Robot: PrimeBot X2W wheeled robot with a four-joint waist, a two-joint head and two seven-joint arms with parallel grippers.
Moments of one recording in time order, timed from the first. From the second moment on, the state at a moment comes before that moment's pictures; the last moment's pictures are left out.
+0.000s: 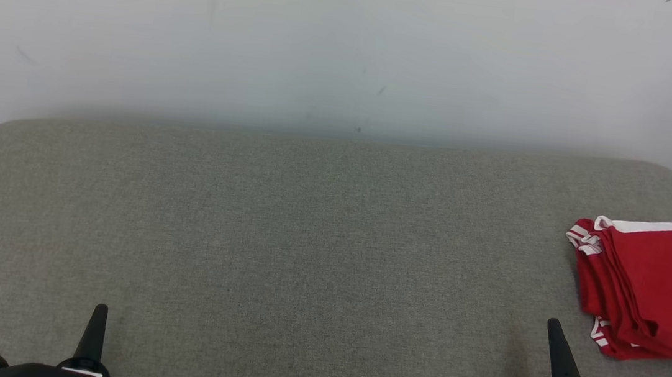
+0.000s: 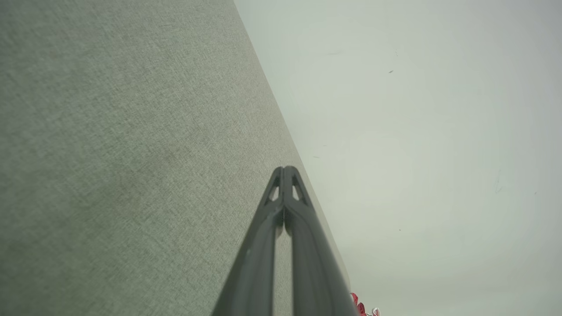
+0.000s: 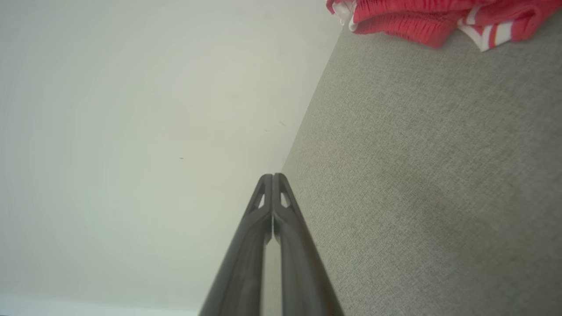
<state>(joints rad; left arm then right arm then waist) -0.11 0.06 0.13 0.34 -1.26 -0.13 0.08 -0.06 -0.05 -0.07 0.26 1.25 0.13 0.01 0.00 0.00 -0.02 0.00</state>
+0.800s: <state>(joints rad) -0.15 0.06 0.15 0.34 -1.44 -0.13 0.14 -0.09 -0.05 -0.07 0.25 1.44 0.13 0.02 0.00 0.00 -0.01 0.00</state>
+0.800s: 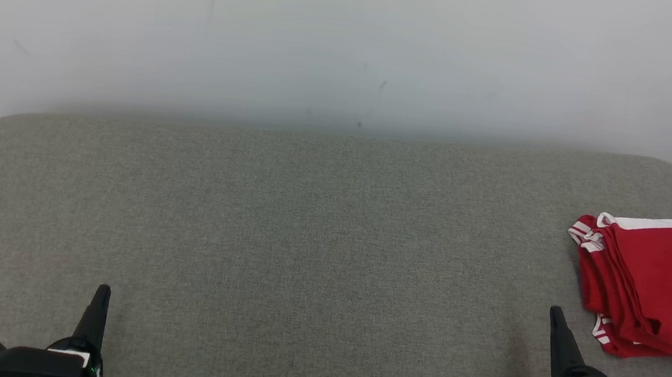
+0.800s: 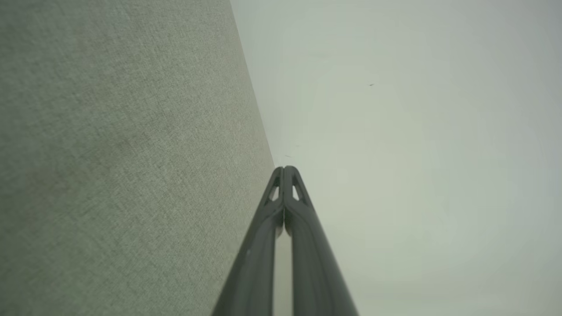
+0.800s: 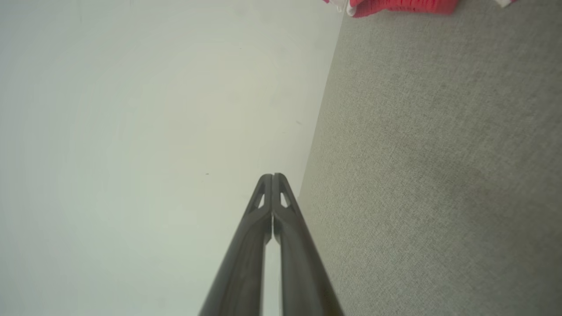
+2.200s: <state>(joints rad) -0.19 0.05 0.17 0.34 -1.59 -0.13 0.20 -0.12 -0.05 -0.07 0.25 1.62 0.13 0.03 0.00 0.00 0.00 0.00</state>
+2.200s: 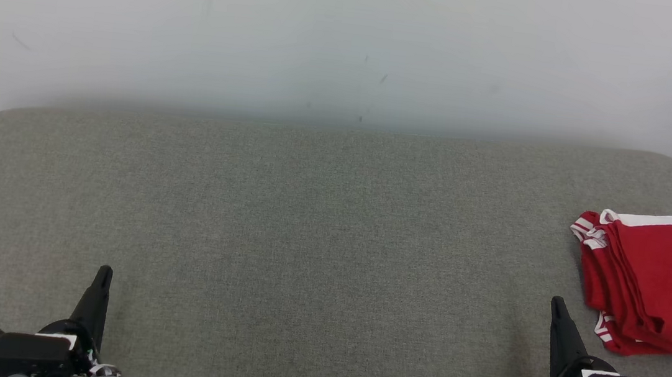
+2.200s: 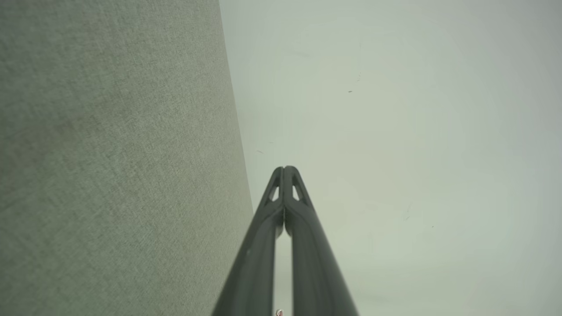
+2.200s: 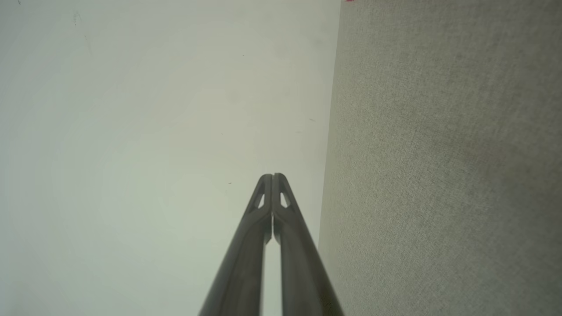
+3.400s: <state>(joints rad) -0.19 0.05 0.17 0.34 -1.59 -0.13 0.20 -0.12 -0.05 -0.07 0.25 1.62 0.13 0.03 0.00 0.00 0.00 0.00</state>
